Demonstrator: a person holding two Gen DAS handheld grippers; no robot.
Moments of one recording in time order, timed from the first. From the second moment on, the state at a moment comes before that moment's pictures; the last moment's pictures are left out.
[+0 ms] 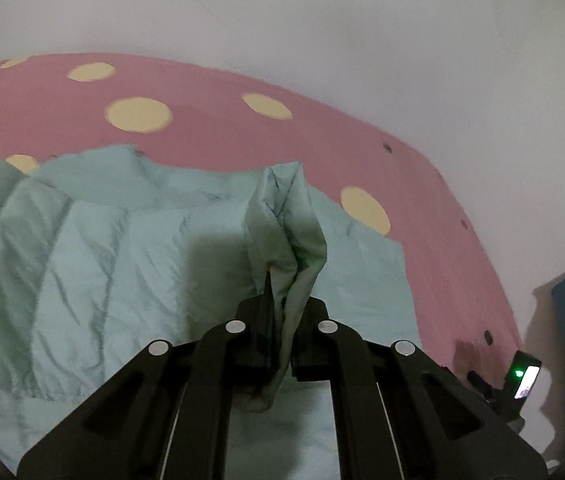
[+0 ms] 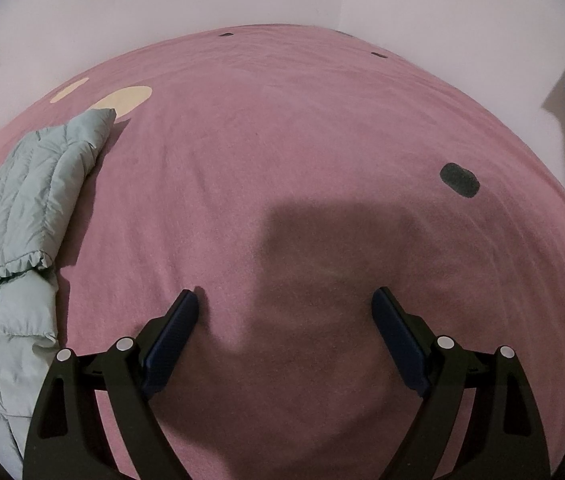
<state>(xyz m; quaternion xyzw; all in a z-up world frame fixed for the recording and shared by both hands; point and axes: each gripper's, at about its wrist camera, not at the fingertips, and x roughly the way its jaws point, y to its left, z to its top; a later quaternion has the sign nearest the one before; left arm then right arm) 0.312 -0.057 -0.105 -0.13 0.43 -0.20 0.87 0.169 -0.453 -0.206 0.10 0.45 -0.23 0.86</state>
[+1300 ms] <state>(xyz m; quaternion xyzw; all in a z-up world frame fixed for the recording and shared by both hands) 0.263 0.124 -0.128 -0.07 0.39 0.01 0.92 0.218 -0.343 -0.123 0.12 0.41 -0.06 0.90</state>
